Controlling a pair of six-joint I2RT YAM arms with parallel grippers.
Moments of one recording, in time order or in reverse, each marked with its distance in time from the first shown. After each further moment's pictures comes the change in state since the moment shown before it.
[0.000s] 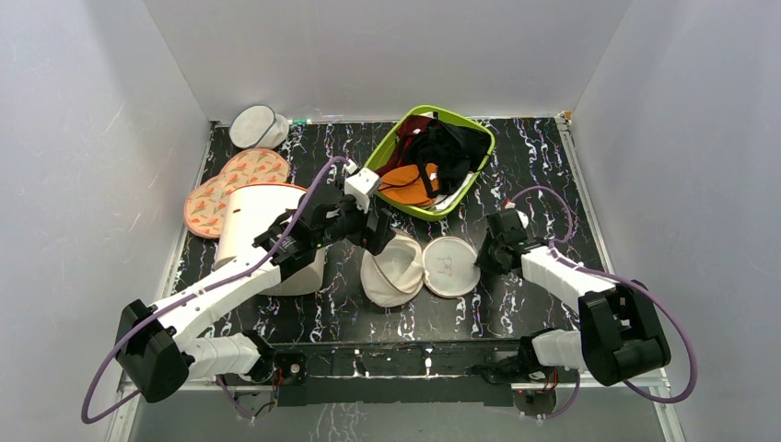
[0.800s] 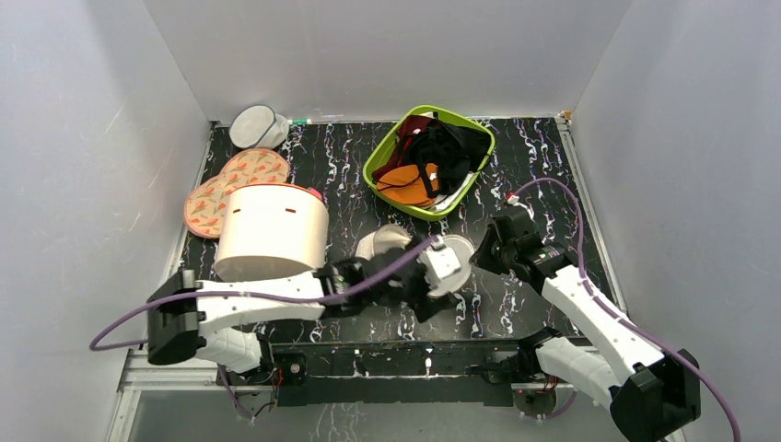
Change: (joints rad) left arm -0.476 0.141 0.013 0.090 -0.106 0.129; right arm 0.130 -0.318 0.111 -0.298 -0.022 0.066
